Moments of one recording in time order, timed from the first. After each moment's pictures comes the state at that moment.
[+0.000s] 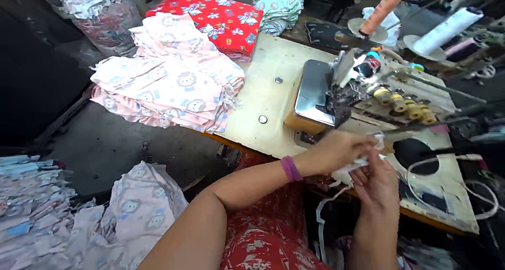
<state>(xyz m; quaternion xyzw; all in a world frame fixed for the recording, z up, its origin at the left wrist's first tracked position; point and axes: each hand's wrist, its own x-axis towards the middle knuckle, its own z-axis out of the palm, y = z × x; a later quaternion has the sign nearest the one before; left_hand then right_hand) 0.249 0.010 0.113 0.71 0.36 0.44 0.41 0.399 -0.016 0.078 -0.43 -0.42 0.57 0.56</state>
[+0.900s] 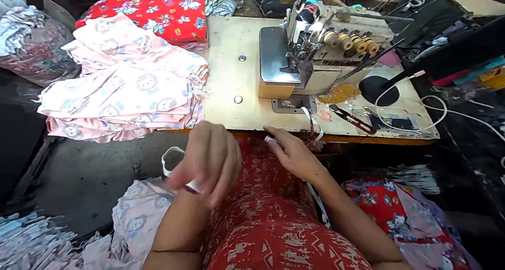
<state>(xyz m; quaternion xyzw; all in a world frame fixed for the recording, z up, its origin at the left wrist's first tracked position) 0.124 -0.119 0.138 0.49 0.00 0.66 0.57 0.323 -0.086 0.073 -0.46 -0.79 0.35 0.19</state>
